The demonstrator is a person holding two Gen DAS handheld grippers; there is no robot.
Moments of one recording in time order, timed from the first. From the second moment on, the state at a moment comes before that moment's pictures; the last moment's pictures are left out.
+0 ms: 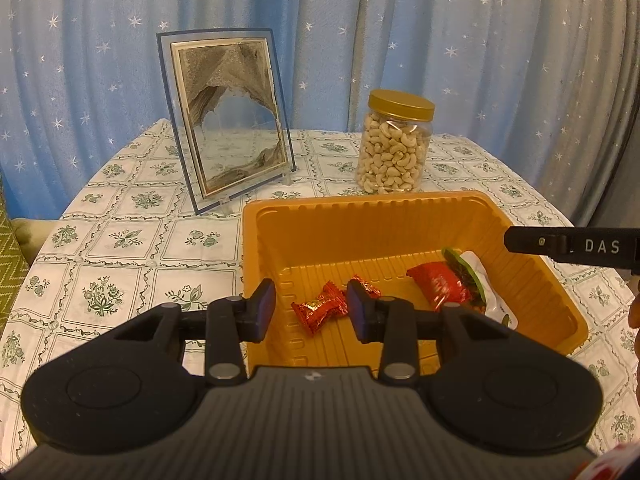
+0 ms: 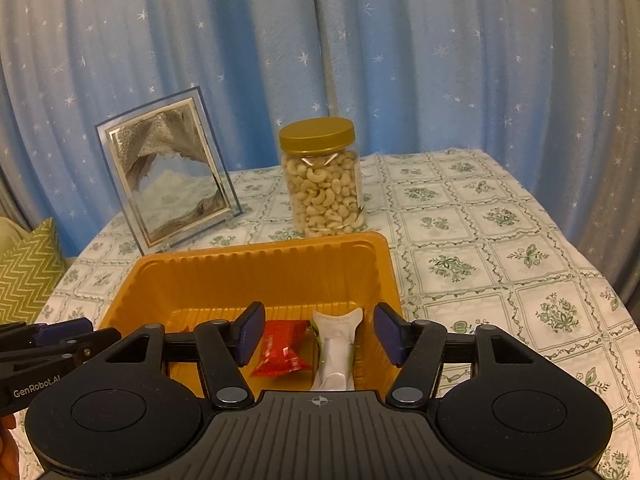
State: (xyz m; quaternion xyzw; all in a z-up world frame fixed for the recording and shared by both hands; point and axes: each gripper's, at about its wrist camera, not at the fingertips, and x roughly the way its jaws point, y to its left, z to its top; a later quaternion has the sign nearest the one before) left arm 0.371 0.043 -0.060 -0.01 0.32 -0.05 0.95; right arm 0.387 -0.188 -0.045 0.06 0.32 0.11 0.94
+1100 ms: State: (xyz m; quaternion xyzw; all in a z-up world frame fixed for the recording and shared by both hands) left arm 0.282 0.037 -0.040 -0.02 0.29 -0.03 0.96; right arm 0.309 -0.214 -0.023 0.10 0.31 0.10 0.94
